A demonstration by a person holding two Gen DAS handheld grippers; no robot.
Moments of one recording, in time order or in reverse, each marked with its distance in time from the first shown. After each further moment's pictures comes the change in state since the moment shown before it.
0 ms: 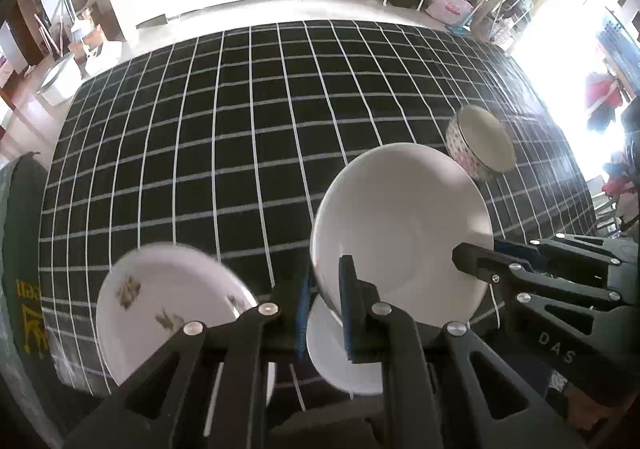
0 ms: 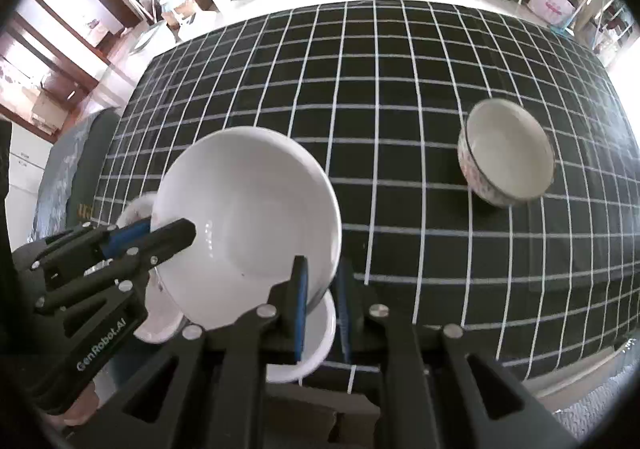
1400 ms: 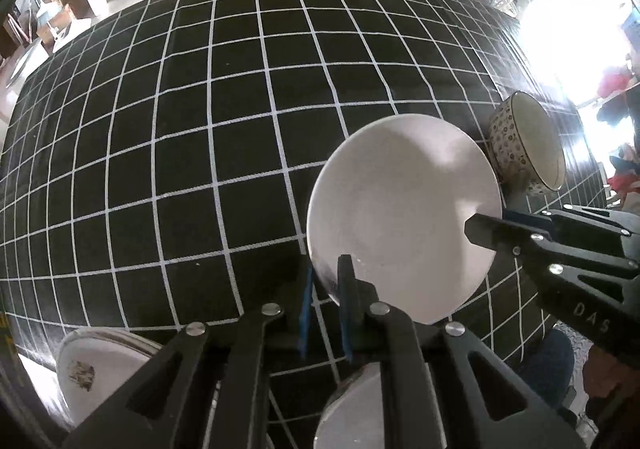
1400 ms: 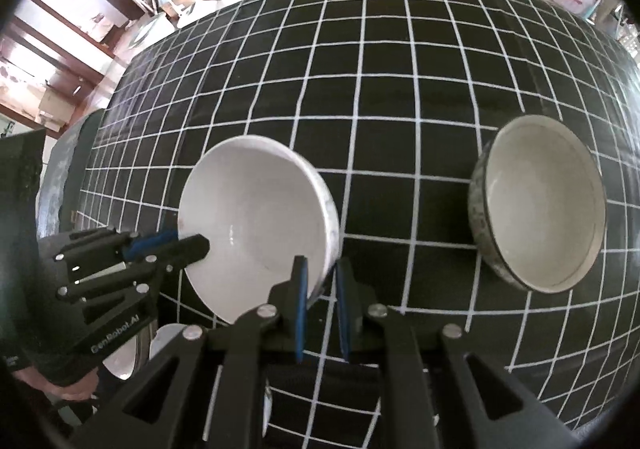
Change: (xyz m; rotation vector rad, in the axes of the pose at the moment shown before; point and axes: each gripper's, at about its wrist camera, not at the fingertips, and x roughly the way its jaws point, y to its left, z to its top) left arm 0.095 0.030 0.036 0.015 0.138 -0.059; right arm 0.067 -0.055 0.056 -0.009 0.056 0.062
